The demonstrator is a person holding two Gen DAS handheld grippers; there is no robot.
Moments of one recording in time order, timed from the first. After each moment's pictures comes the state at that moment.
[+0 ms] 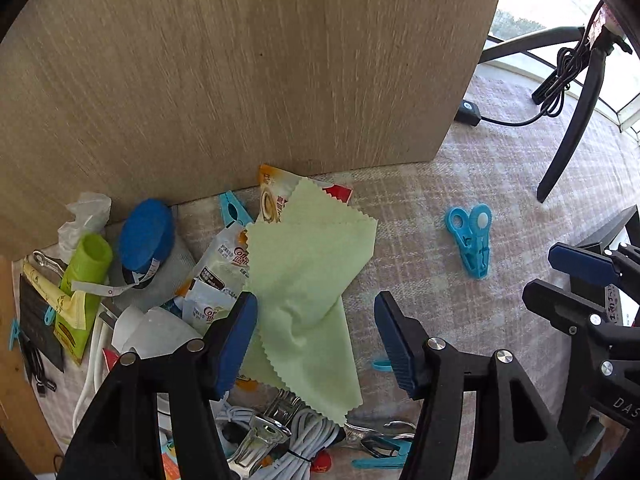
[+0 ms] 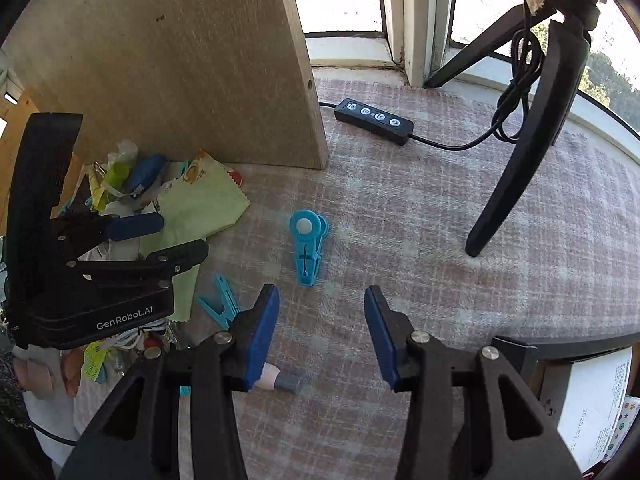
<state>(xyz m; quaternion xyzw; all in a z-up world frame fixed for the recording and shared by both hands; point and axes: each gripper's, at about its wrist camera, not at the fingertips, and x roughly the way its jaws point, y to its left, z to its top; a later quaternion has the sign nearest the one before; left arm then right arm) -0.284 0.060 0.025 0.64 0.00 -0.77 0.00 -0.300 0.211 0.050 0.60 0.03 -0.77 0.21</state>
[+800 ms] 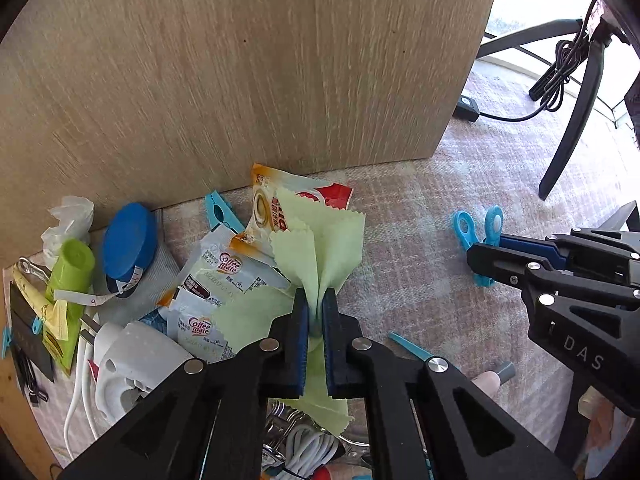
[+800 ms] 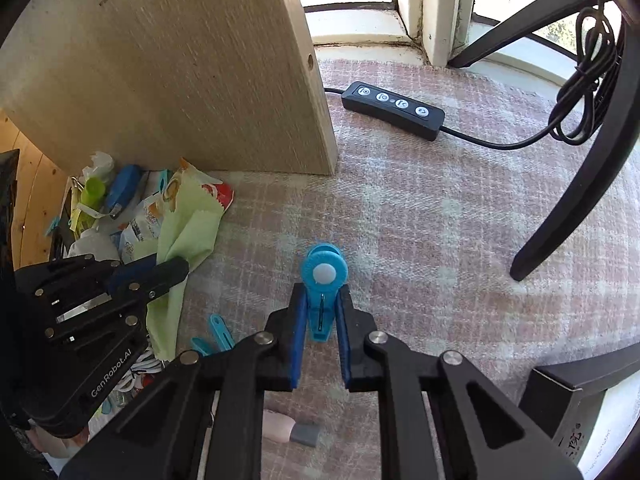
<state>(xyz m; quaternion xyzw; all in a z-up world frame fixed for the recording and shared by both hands) -0.269 0.062 0.020 0.62 0.02 -0.78 -0.03 -0.320 0.192 0.029 0.63 0.00 -0.75 0.20</state>
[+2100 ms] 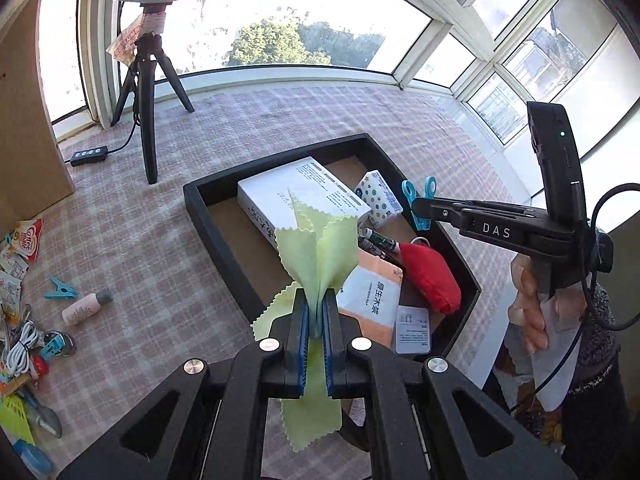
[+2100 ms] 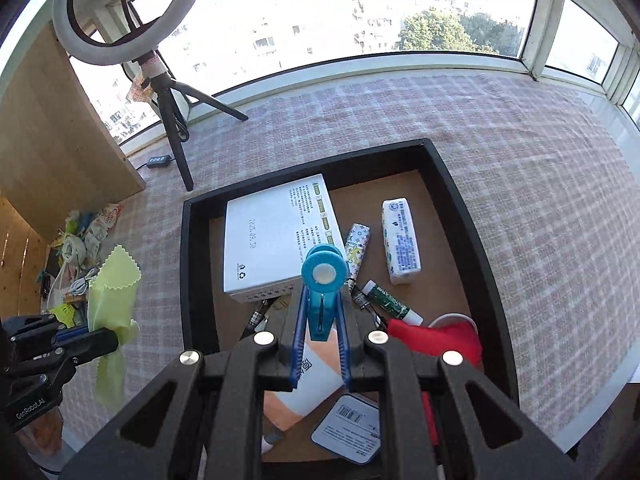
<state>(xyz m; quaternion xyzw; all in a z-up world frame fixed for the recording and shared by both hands) -0.118 0.305 0.153 0.53 0.03 -0.78 -0.32 -0.133 0.529 0.148 0.54 -0.08 -0.84 0.01</state>
